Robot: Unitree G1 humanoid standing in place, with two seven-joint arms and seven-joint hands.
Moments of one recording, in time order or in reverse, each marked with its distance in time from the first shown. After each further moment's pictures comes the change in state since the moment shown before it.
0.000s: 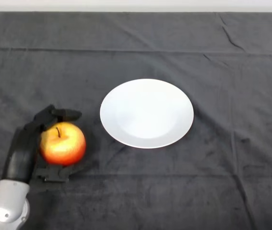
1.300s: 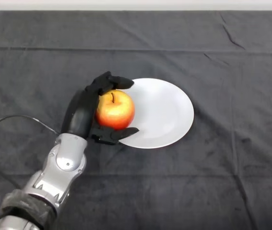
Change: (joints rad) left arm -0.432 -0.158 -0.242 0.484 0.004 -0.049 0.088; right arm 0.000 0.000 0.002 -0.008 0.003 0.000 0.001
